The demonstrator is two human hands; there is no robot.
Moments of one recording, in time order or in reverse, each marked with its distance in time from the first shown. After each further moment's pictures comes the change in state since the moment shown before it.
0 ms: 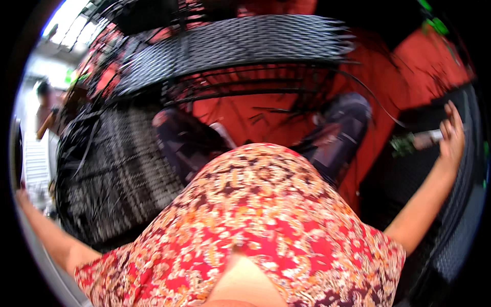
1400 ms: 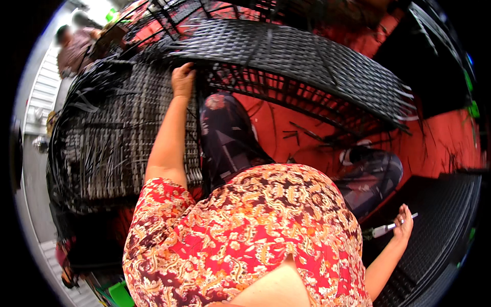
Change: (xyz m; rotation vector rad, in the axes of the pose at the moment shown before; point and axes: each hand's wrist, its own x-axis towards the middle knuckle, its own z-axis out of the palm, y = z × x) left_hand -0.240 -0.360 0.361 0.241 -0.305 0.492; right_hand -0.113 0.146 -0.020 -0.136 0.283 0.677
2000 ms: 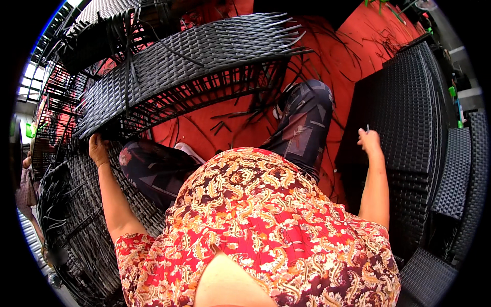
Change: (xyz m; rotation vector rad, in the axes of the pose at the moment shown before) left_hand 0.018 -0.036 -0.003 -0.346 -0.253 -0.318; right_hand -0.033 0.004 0.017 -0.963 0.396 0.010
